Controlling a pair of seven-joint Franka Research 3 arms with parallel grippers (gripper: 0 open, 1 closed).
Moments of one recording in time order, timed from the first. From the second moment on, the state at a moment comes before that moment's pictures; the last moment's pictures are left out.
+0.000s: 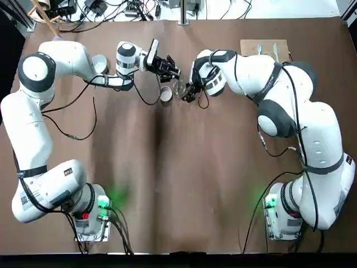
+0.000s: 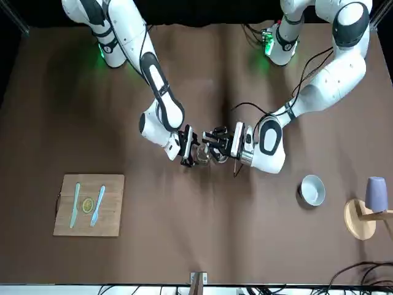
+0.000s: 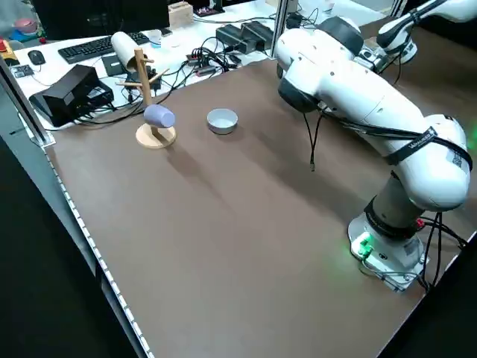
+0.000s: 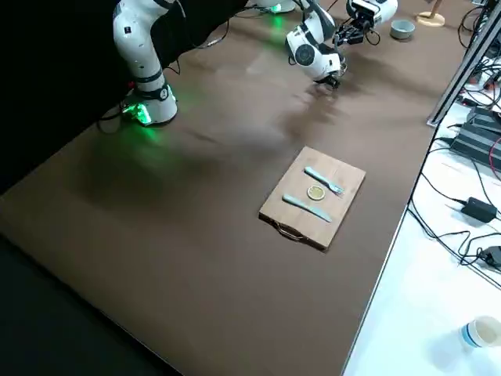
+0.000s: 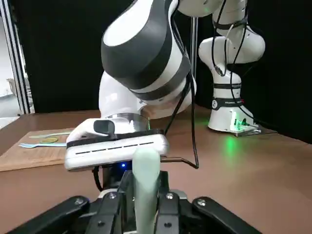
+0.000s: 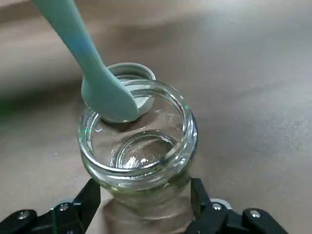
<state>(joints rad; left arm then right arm) 0.46 1.16 -1.09 -1.79 -0.73 2.32 2.22 0.82 0.78 -0.10 -1.74 1.66 2.60 -2.03</state>
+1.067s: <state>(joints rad) 0.50 1.09 -1.09 -1.77 -0.73 2.31 2.11 0.82 0.78 -0.10 -1.74 1.66 2.60 -2.03</state>
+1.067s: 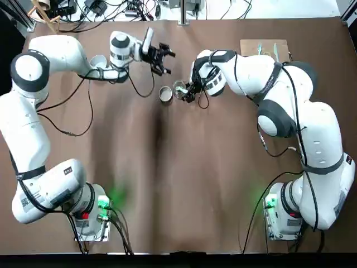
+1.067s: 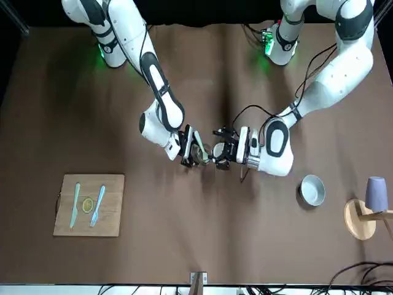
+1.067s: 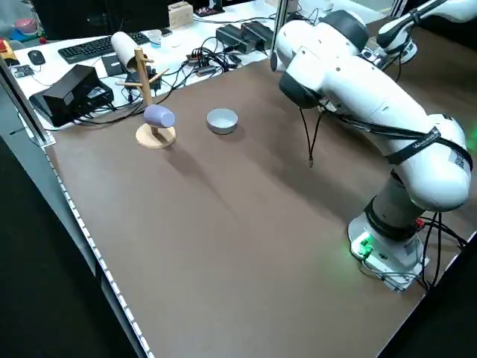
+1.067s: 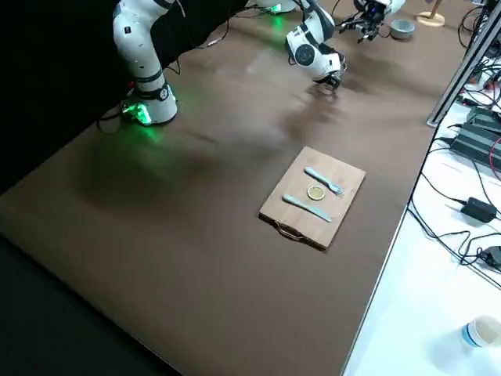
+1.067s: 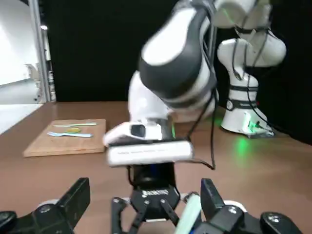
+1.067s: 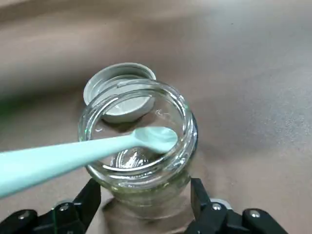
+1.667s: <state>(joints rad) 0.57 0.94 -1.12 -1.62 -0.68 2.15 1.47 0.82 0.78 -0.11 -1.75 1.67 2.60 -2.03</state>
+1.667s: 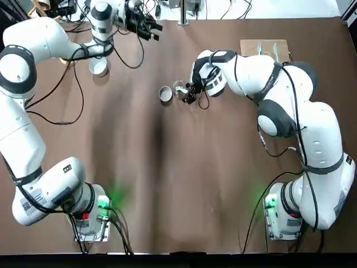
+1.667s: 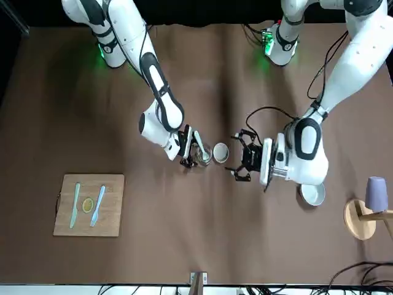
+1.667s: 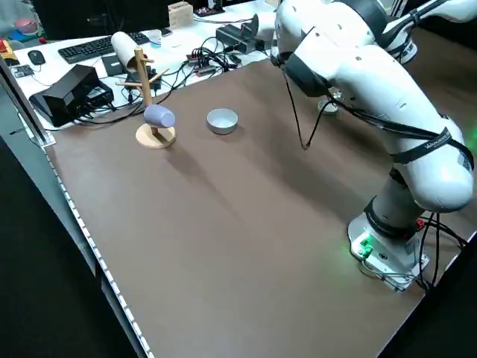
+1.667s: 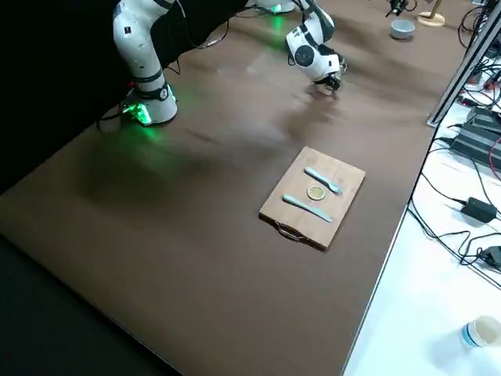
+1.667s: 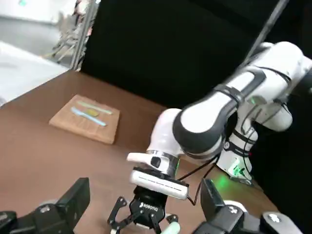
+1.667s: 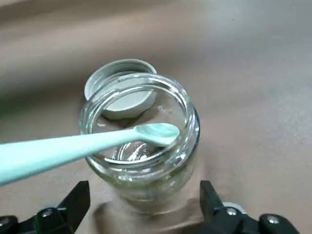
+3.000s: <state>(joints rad) 0.77 0.49 -1.14 -1.56 -0.09 1.88 0.31 0.60 0.58 -0.13 -1.87 1.61 2.50 -1.99</state>
